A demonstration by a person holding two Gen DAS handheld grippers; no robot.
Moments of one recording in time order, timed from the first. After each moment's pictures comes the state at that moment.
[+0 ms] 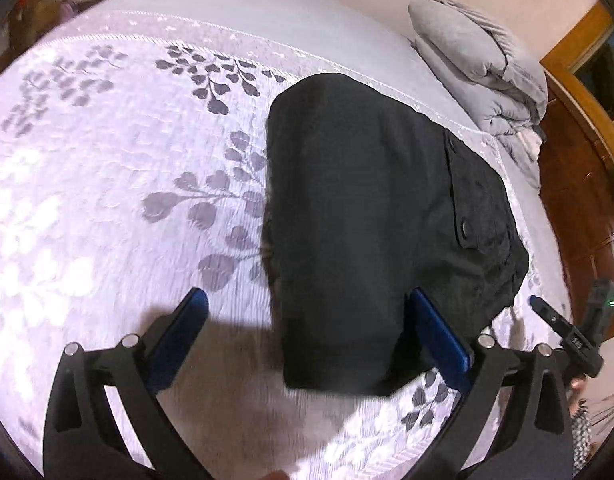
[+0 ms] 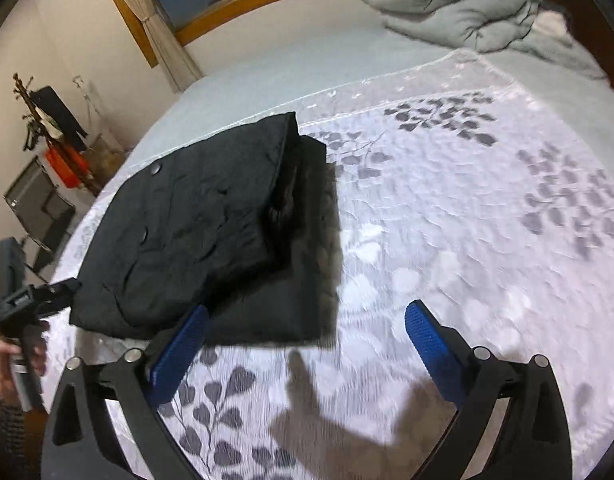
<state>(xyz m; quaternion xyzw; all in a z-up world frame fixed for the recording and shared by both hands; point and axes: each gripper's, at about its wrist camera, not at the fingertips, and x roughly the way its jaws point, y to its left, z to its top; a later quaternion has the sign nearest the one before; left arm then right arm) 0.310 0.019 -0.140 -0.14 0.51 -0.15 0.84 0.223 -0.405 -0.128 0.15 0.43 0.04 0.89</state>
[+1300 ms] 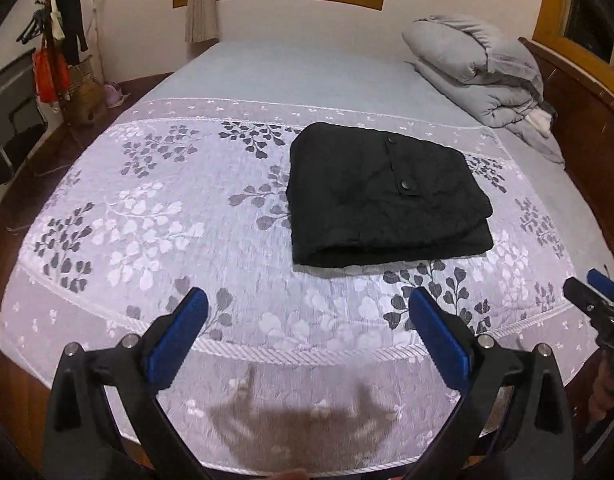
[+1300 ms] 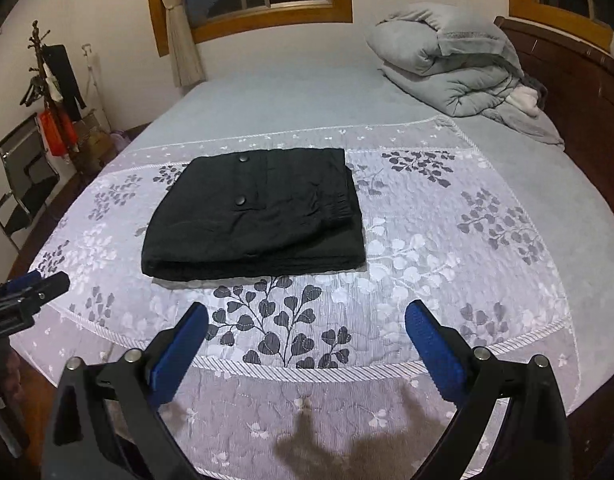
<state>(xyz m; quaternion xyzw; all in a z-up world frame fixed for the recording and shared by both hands) 0.136 -0.009 -0.026 -0.02 0.43 -0.05 0.90 0.094 -0.301 -0.012 0.05 0.40 -0.01 0.91</state>
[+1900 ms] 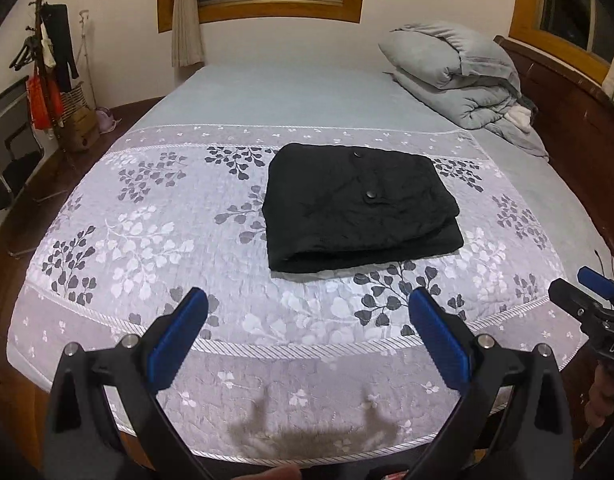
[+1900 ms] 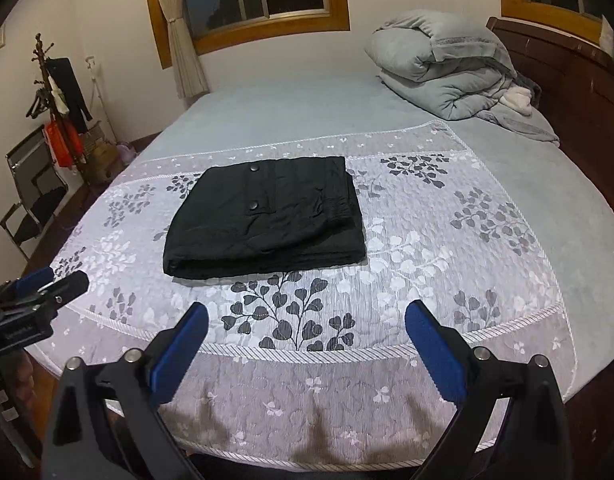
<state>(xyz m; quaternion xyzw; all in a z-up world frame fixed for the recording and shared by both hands) 0.101 -0.036 0.004 0.00 0.40 -0.08 0.91 0.059 -0.302 0.009 0.07 0.39 -0.01 0.92</state>
